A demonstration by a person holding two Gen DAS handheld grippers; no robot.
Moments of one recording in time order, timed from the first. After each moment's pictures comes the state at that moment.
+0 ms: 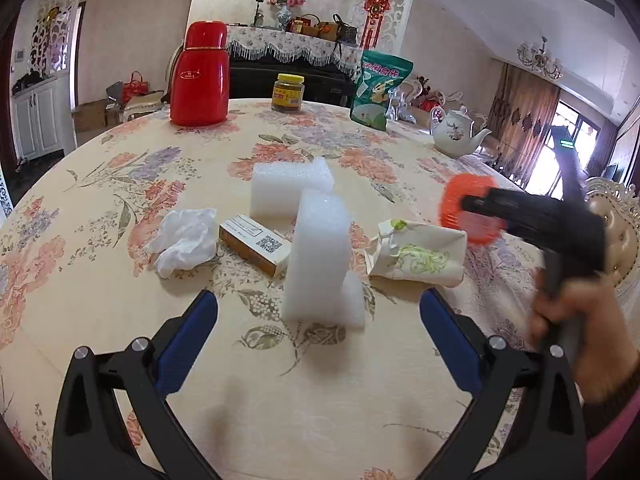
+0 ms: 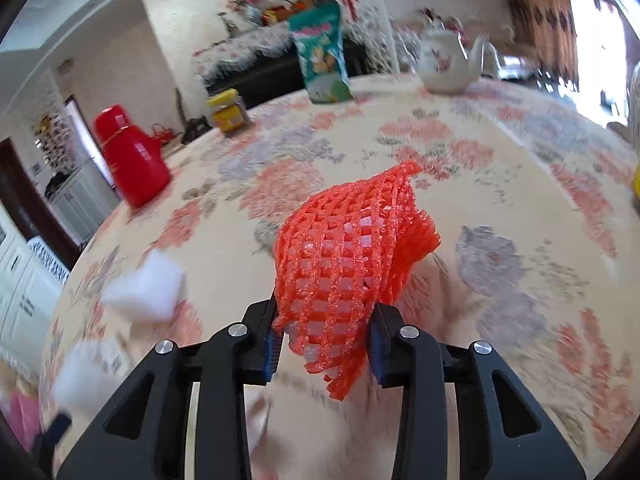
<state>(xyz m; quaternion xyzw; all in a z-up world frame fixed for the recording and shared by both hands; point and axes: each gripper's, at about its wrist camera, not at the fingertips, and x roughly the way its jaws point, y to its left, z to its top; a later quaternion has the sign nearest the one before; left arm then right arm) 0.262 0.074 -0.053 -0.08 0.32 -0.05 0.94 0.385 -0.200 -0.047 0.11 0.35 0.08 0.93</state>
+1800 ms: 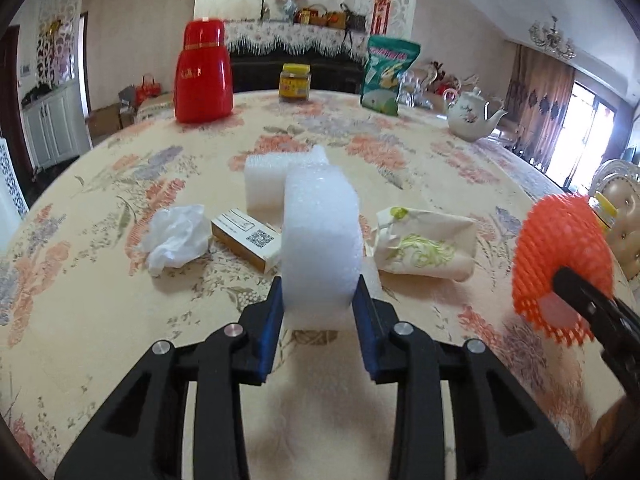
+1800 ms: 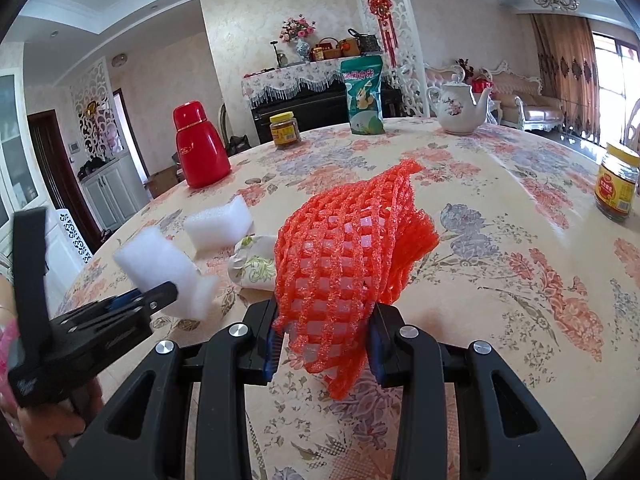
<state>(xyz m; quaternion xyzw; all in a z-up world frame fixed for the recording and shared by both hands) 0.268 0.047 -0.056 -0.05 0.33 -0.01 0.94 0.244 -0.196 -0.043 0.07 0.27 0.12 0.95</state>
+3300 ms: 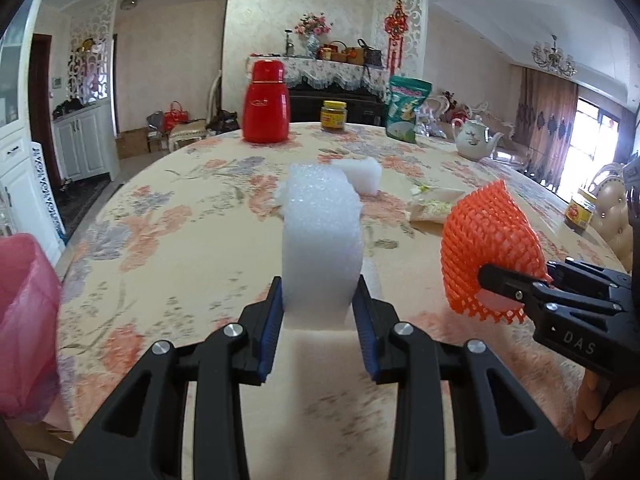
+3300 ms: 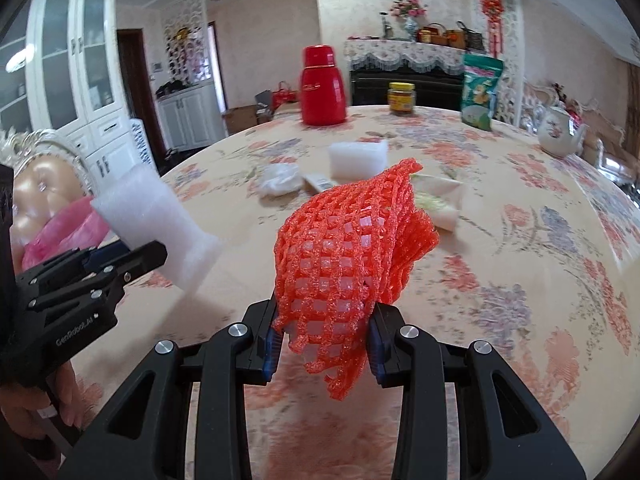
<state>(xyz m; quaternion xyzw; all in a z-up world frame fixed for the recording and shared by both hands) 0.100 0.110 -0.041 -0.05 0.28 0.03 0.96 0.155 -0.098 -0.044 -0.06 0.30 0.27 0.91</state>
